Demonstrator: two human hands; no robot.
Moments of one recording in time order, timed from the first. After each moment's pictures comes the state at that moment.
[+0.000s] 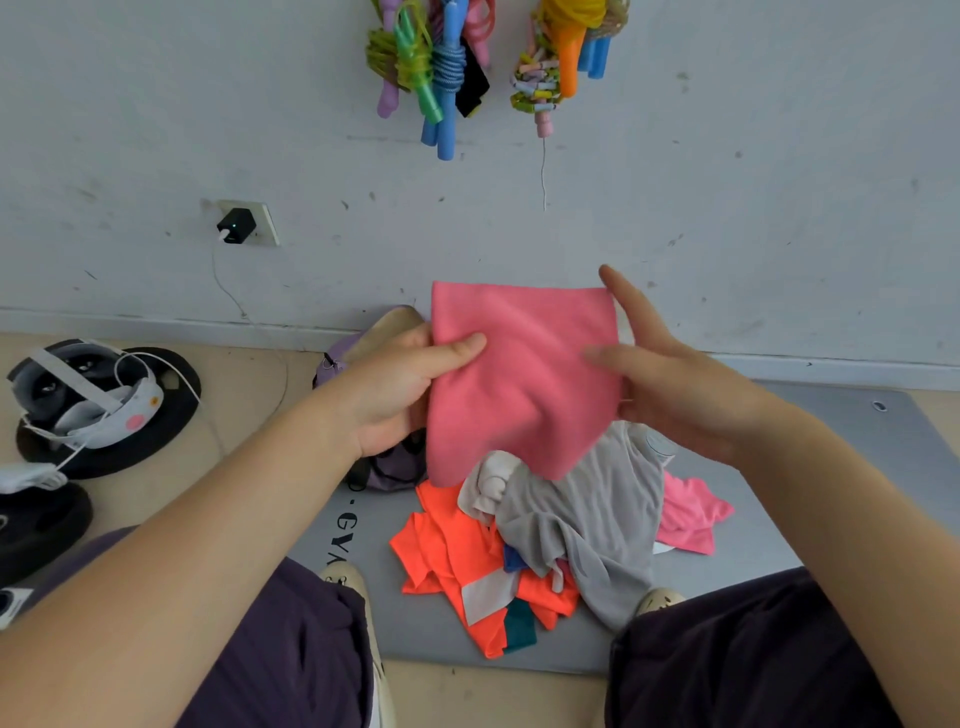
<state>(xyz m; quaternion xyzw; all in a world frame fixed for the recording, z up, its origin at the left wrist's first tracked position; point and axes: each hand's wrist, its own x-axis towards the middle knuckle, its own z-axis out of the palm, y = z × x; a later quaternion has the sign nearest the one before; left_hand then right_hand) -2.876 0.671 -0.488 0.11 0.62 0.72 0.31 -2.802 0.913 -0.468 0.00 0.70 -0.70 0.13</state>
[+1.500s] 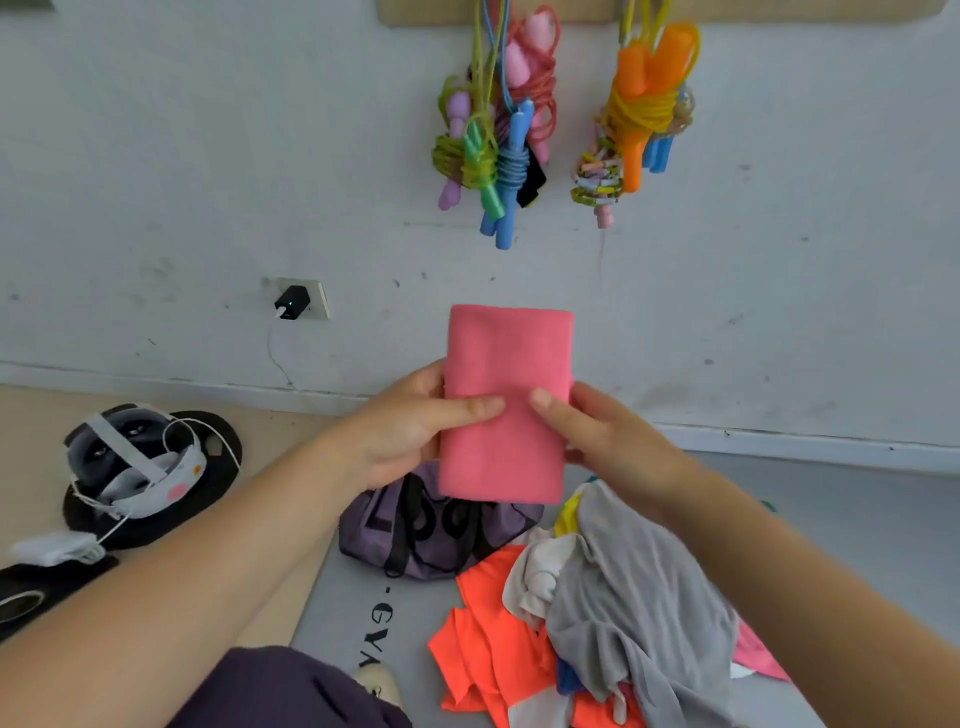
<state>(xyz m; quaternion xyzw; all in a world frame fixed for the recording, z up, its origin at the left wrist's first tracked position) -2.949 0.635 -0.471 0.13 0.65 0.69 0.29 -2.885 0.831 -0.471 -0.01 0.74 -0.67 0.07</state>
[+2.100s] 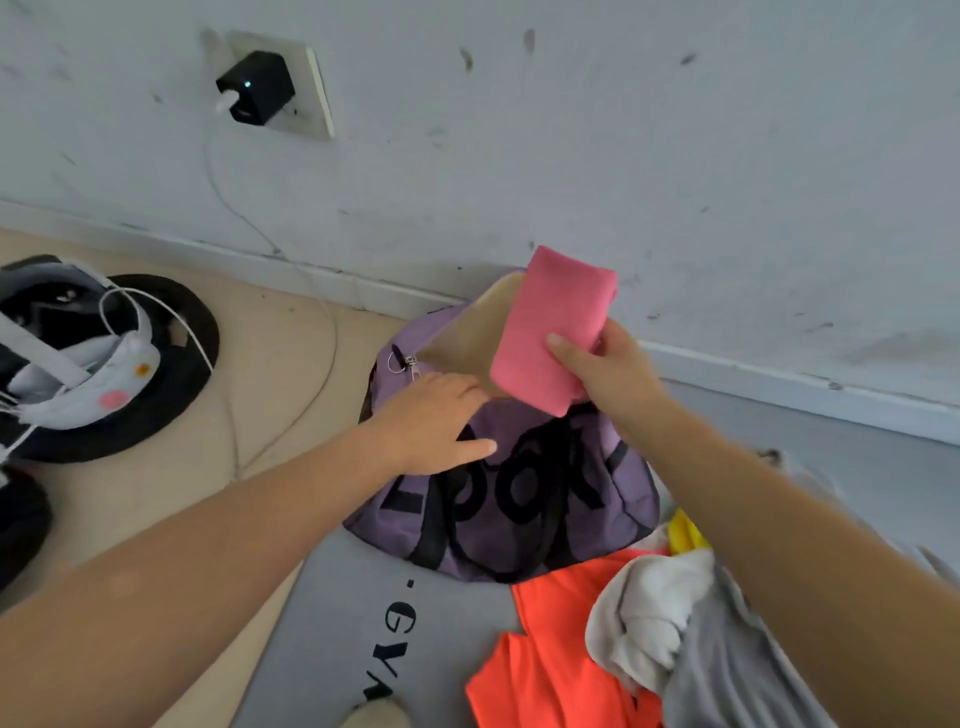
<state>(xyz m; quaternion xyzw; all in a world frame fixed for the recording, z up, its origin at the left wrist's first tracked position) -3.156 0.562 -0.795 0.35 0.93 0.05 0.12 -3.152 0.785 -0.755 0.12 0.78 -0.61 0.03</state>
